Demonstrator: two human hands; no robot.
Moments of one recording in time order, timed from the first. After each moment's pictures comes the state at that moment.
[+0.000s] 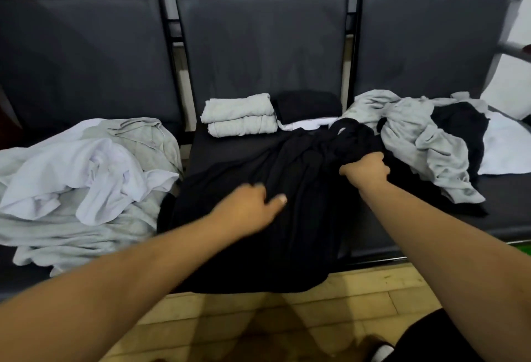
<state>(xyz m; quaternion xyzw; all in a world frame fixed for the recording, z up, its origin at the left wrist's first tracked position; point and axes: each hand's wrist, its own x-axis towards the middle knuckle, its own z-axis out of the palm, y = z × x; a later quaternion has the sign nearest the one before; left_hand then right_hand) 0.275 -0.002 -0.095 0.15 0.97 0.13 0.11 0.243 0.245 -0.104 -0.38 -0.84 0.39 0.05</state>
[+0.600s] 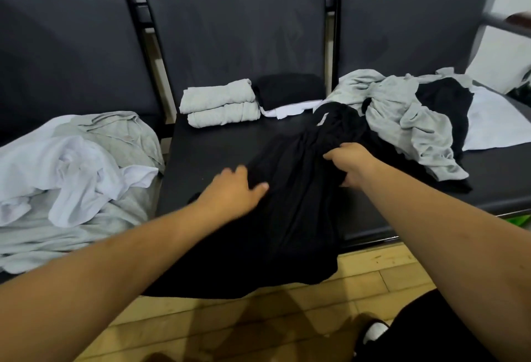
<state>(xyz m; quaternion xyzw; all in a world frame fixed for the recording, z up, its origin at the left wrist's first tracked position) 0.266 0.011 -0.101 0.12 0.98 0.11 0.11 0.250 0.255 -0.116 -0.34 -0.68 0.64 -0.03</state>
